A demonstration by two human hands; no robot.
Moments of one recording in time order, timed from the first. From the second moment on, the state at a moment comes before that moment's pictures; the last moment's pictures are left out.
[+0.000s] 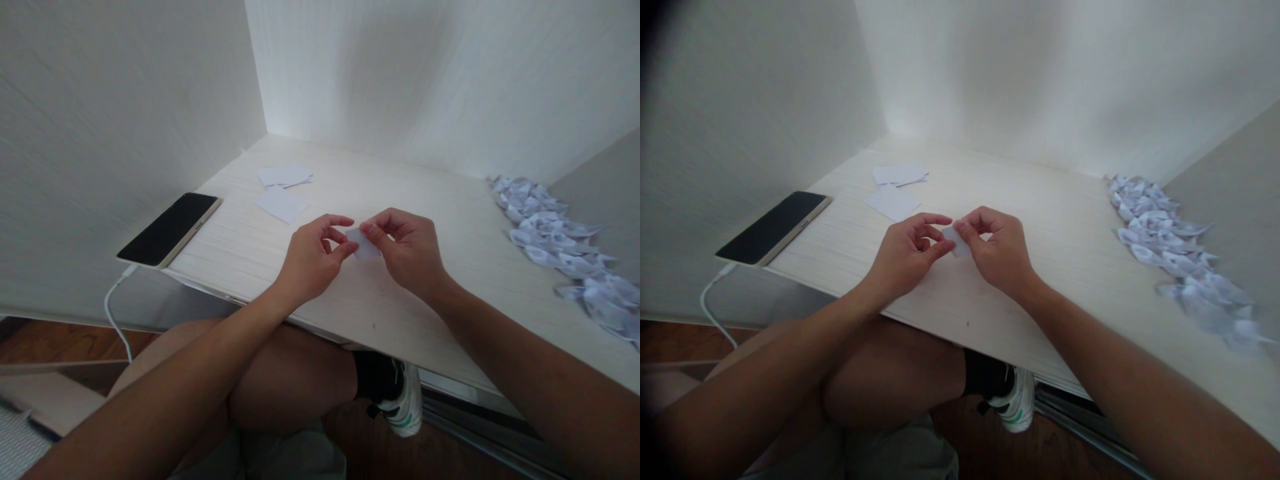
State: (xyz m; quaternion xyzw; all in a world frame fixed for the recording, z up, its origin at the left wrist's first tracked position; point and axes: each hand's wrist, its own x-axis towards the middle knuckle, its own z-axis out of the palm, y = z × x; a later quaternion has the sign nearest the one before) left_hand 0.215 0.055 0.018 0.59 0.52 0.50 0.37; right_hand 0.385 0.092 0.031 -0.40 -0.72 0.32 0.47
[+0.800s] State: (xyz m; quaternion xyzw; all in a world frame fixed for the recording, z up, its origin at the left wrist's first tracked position) left_hand 0.218 0.052 0.016 0.58 0.50 0.50 0.40; right_hand 0.384 0.093 0.032 -0.41 -0.71 0.33 0.48
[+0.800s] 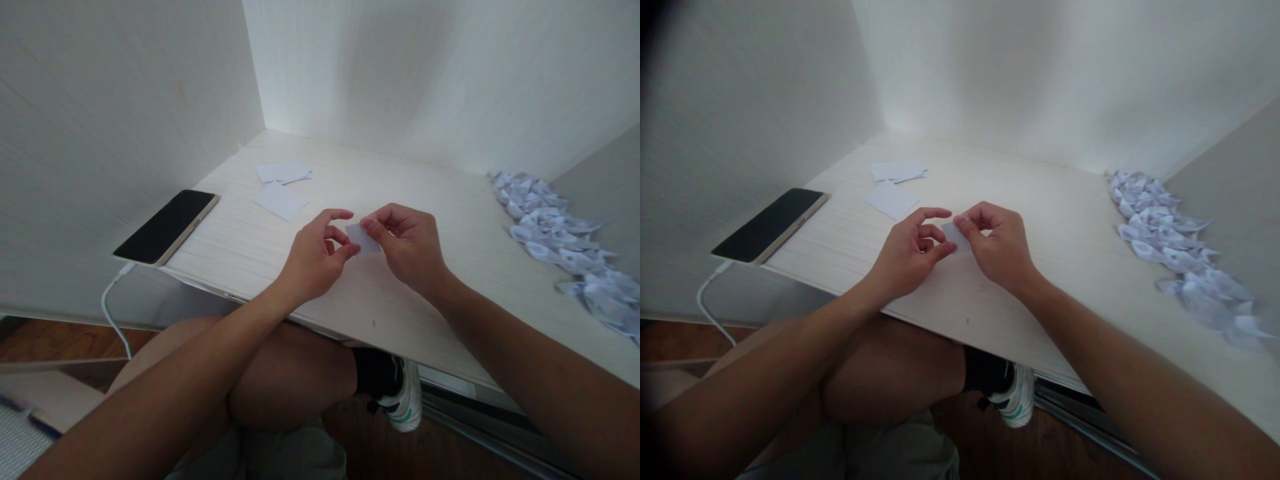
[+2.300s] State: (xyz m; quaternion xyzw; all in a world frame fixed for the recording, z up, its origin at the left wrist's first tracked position) left_hand 0.221 0.045 0.022 0.54 0.46 0.54 0.46; right_hand 0.385 0.098 0.029 -0.37 -0.64 0.40 0.53
